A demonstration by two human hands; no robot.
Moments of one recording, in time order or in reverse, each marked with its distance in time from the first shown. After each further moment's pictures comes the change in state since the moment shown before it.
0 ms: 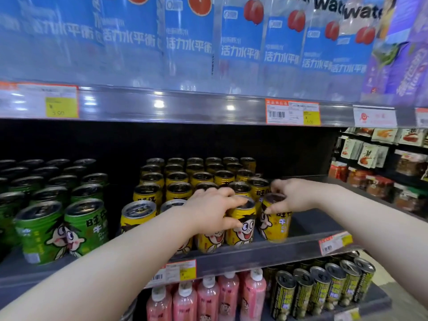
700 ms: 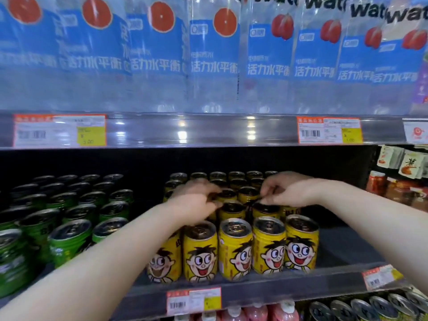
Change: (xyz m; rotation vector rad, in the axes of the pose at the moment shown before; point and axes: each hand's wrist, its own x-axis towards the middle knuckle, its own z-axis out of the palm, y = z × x) left_hand -0.008 -0.071 -0.032 -0.147 0.198 -0.332; right_hand 0.042 -0.048 -0.033 0.121 0.086 -0.265
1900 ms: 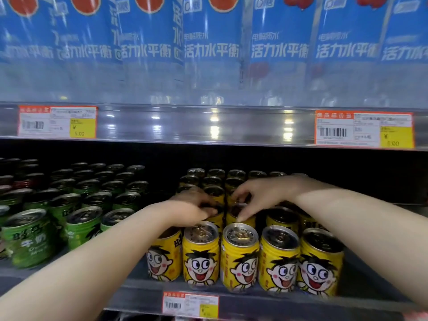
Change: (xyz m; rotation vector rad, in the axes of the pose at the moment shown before) left_hand 0.006 -0.022 0.013 -0.025 -0.212 -0.229; right_hand 0.079 -0.030 0.017 0.002 -0.297 -0.291
